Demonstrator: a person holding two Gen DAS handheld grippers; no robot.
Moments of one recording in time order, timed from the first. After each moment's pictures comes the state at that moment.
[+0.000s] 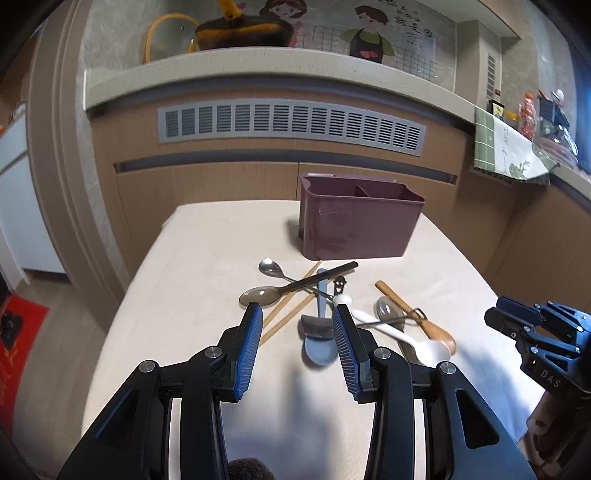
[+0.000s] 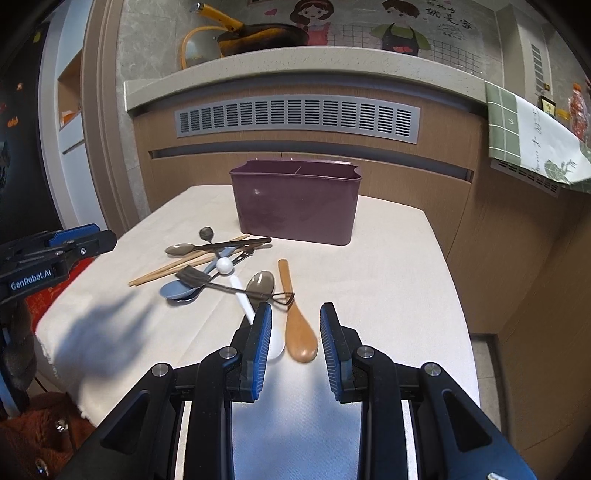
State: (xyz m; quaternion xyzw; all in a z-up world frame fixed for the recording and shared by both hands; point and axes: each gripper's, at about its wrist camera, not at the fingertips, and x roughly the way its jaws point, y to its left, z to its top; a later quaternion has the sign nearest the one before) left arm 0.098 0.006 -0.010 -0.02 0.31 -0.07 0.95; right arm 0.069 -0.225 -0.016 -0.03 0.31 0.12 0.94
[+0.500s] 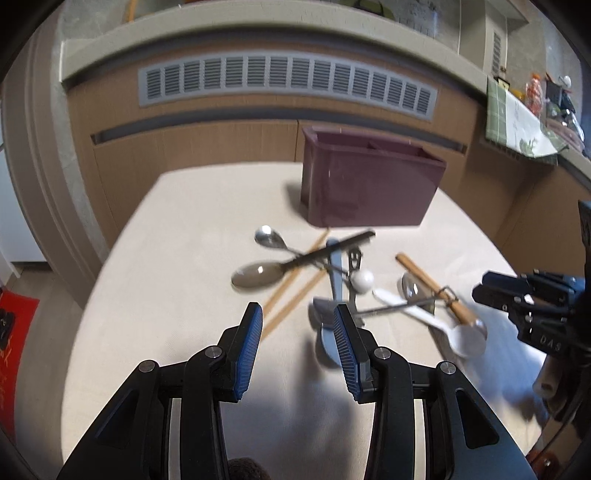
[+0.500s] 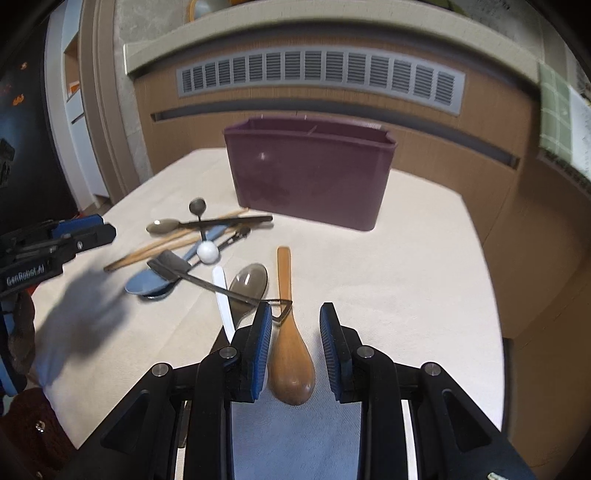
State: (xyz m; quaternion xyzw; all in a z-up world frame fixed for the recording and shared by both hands) left arm 0.143 0.011 -0.053 -0.02 0.37 -0.09 0.92; right arm 0.139 -0.218 -0.047 -0.05 0.38 0.17 0.91
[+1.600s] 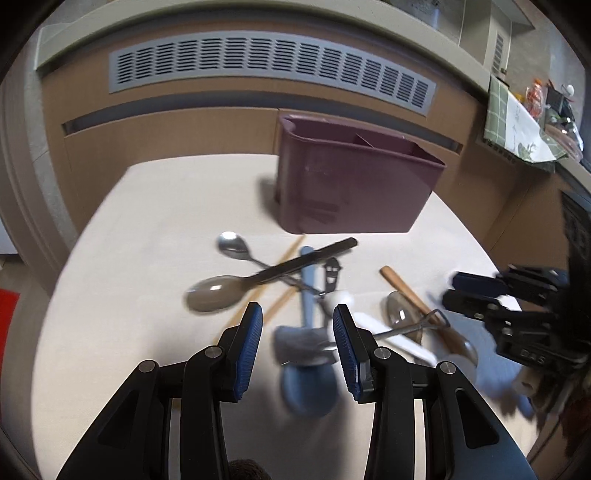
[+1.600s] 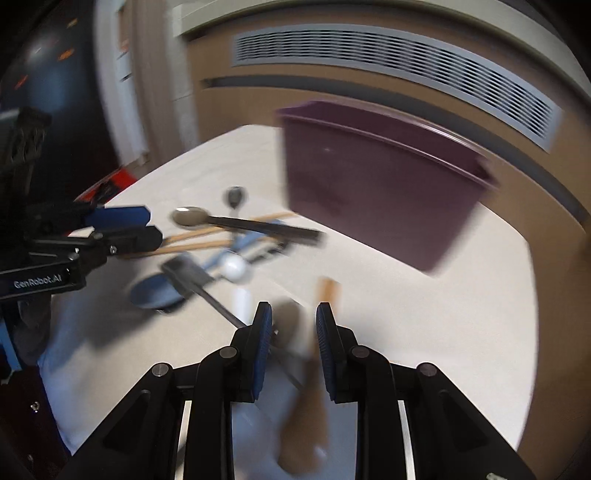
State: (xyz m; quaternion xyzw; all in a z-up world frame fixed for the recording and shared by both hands) left arm 0.184 -0.017 -0.058 -0.04 0.39 -0.11 0.91; right arm 0.189 -0.196 -0.056 -0.10 0.40 0.26 0.88
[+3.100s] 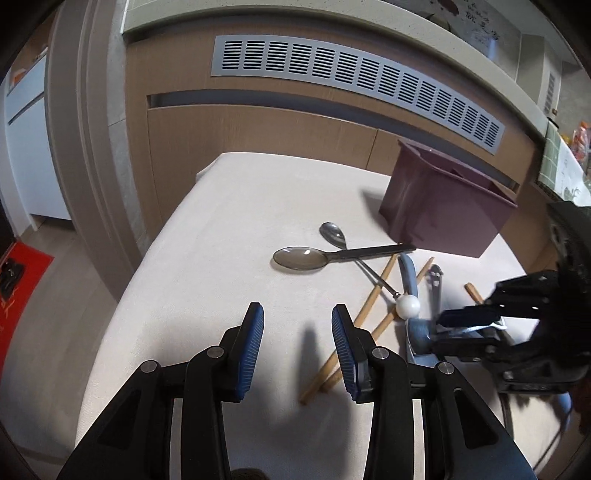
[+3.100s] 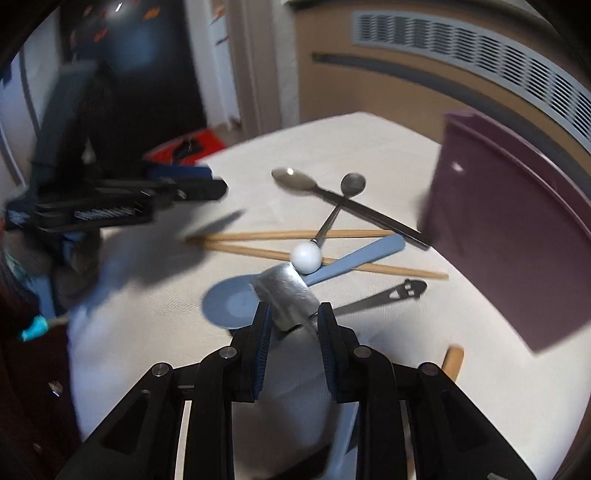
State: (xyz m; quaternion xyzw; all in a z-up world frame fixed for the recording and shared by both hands) left arm 0.164 0.080 -0.059 -0.09 0.37 -0.02 0.93; right arm 0.201 -0.108 -0.067 -0.19 0.40 0.44 0.78
